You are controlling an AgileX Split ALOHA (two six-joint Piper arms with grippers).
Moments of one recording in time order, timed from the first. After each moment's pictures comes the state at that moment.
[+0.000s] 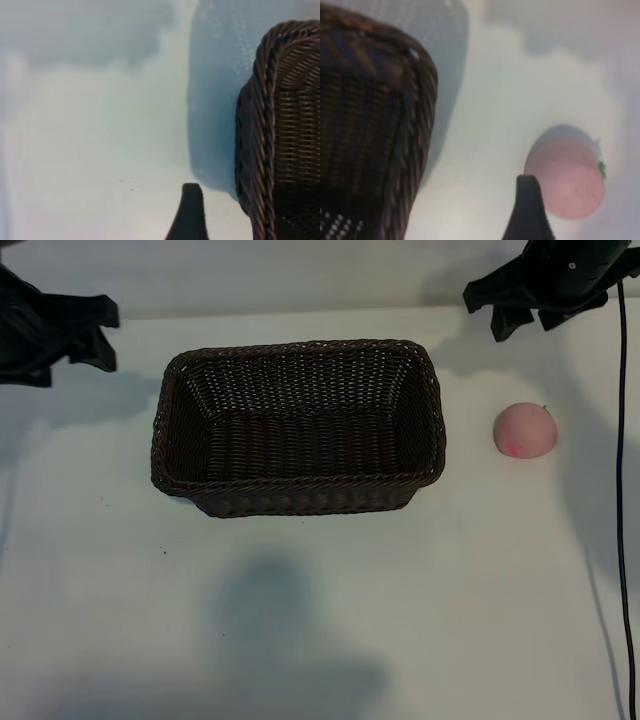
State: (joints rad) left arm -0.07 1.57 -1.28 -0.16 0.82 -0.12; right arm 0.32 1.95 -1.71 0.05 1.04 0.00
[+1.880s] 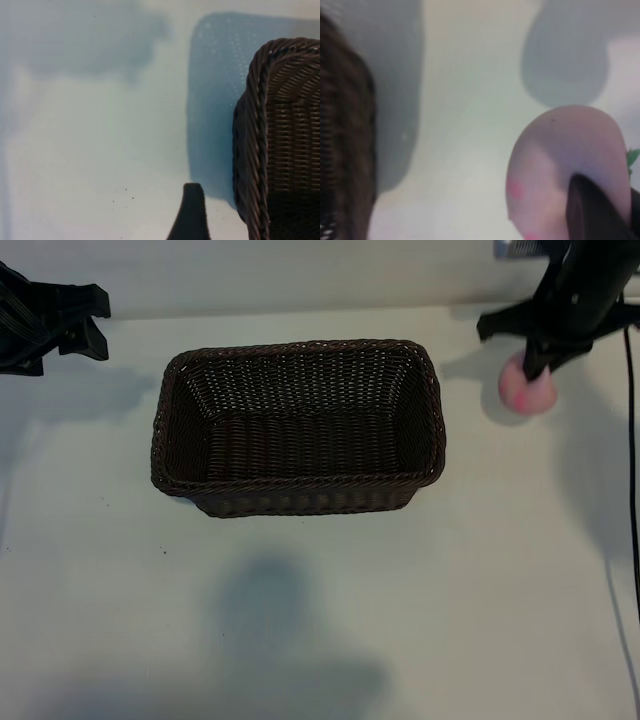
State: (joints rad) left arm -0.07 1.55 -1.28 -0.15 0.81 -0.13; right arm 0.25 2.06 -1.76 0.11 1.14 0.04
